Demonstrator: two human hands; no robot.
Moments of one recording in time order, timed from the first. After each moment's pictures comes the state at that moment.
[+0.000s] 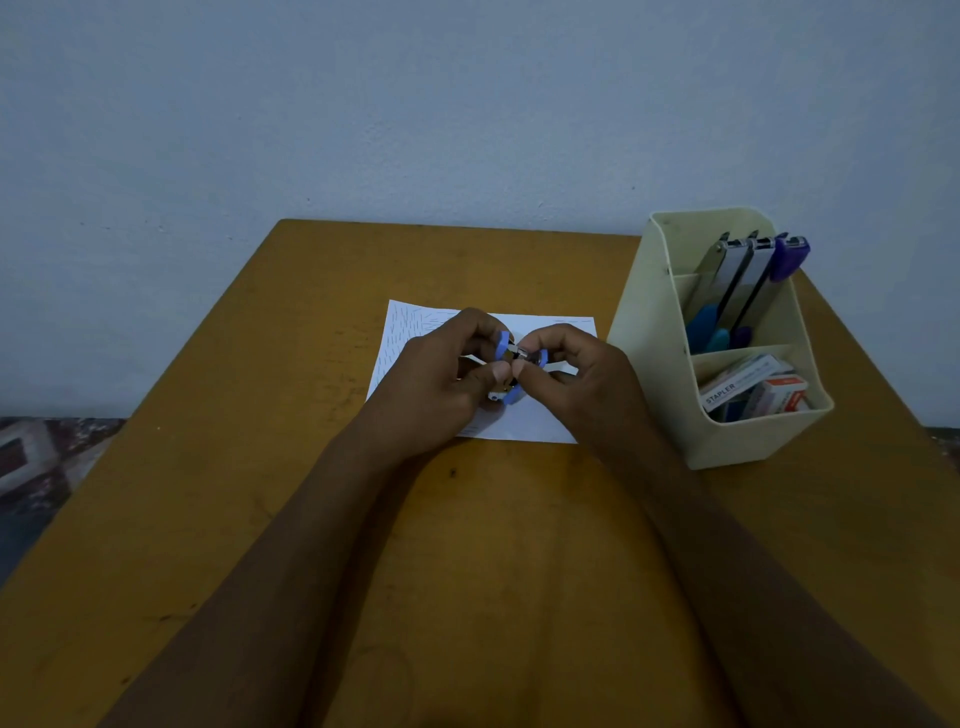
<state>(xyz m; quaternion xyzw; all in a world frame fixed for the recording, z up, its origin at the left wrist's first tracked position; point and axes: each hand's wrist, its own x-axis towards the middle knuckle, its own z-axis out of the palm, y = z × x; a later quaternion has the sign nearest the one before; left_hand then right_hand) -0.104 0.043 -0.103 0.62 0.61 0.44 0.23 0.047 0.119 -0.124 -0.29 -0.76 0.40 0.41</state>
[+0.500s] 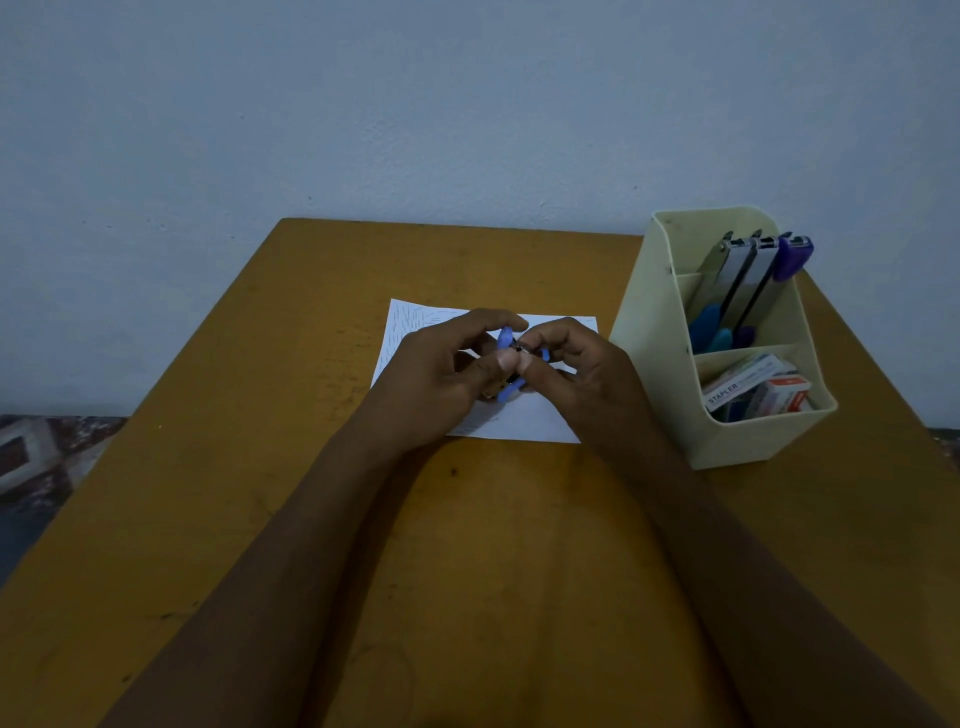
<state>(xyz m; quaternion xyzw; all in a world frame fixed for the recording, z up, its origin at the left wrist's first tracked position) -0.103 0.041 -0.098 0.64 0.58 0.46 0.21 0.046 0.120 -0.123 -0.27 -0.77 0.41 0.40</state>
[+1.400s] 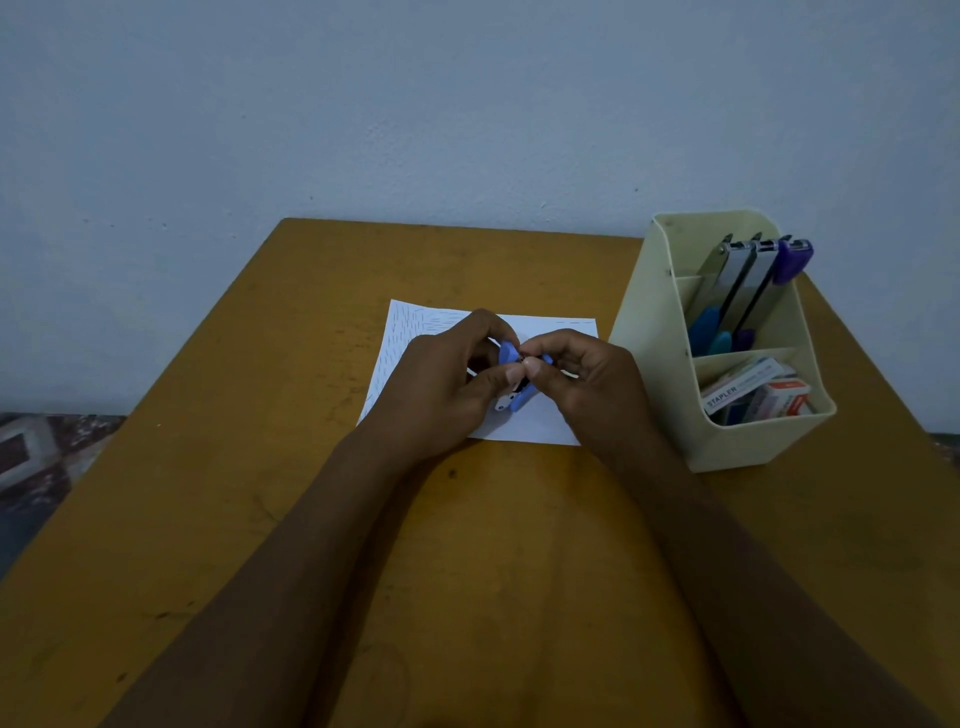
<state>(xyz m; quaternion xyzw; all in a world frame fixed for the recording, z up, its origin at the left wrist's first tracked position) -0.096 0.043 -0.102 0.64 0.63 0.41 0.15 0.047 0.122 -0.125 -0.29 -0.76 0.42 0.40</state>
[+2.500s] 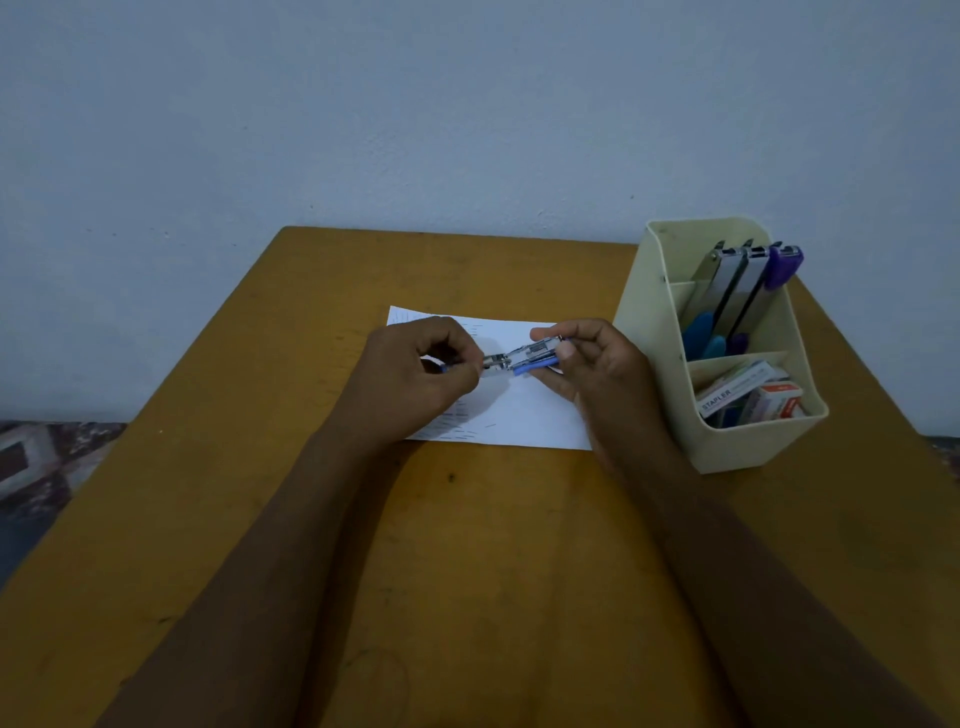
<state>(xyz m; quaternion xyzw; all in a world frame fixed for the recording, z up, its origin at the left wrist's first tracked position) -0.118 0.038 -0.099 0.59 0.63 0.48 0.17 0.047 0.122 -0.116 -0.30 -0.56 0.62 0.46</state>
